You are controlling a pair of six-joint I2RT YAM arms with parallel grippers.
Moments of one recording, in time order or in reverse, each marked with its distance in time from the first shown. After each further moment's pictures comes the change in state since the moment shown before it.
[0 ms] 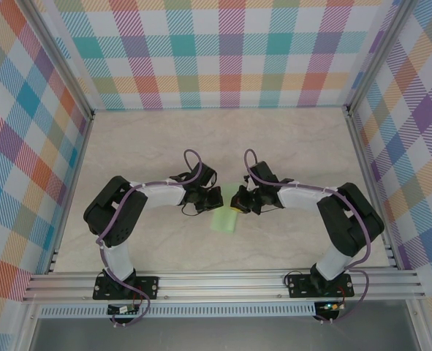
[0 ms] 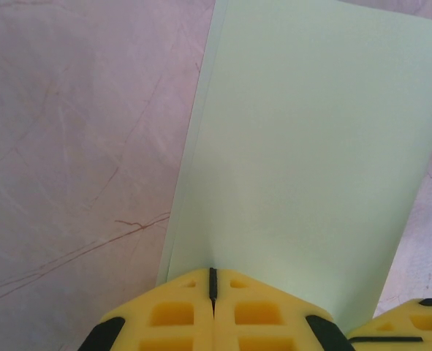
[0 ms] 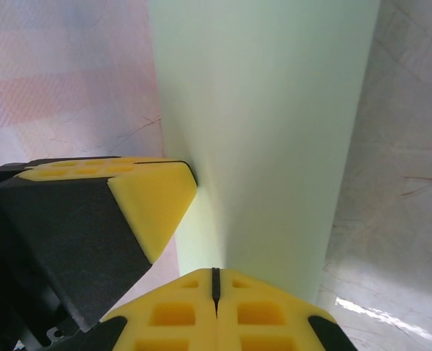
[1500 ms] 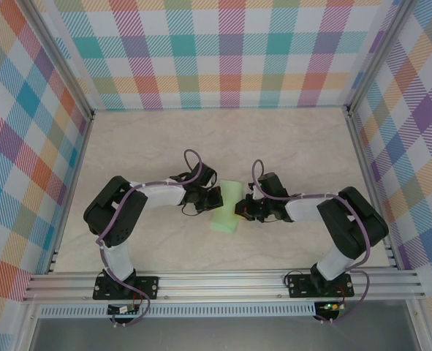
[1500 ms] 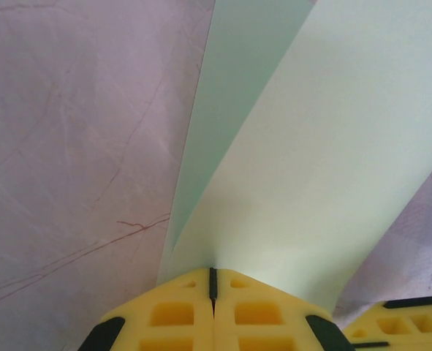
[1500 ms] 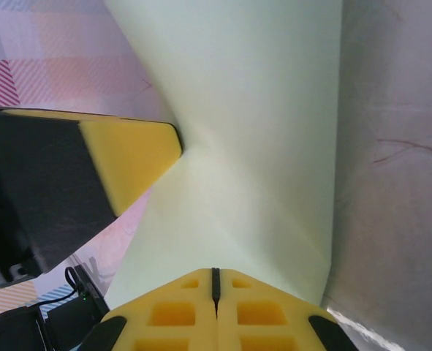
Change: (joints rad) left arm 0.000 0.000 0.000 -0.002 -0.005 0.004; right arm -0.030 -0.022 -0.230 0.343 -0.109 -0.019
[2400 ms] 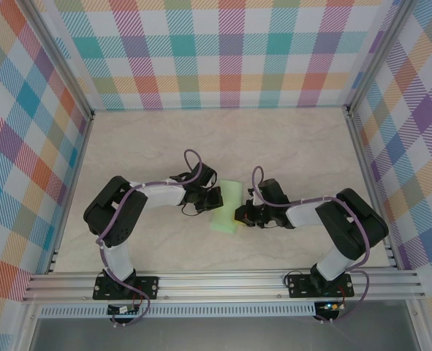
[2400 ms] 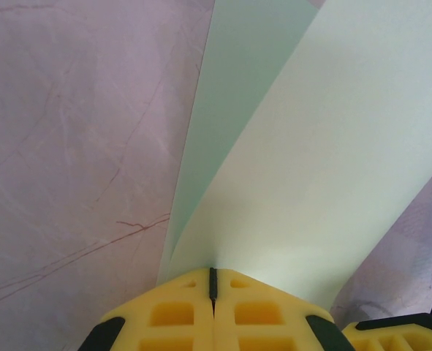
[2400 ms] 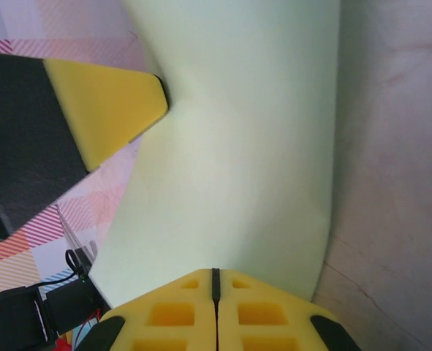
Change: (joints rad) left arm 0.000 0.000 0.000 0.000 0.000 0.003; right arm 0.021 -0.014 -0.087 0.098 -0.020 0.023
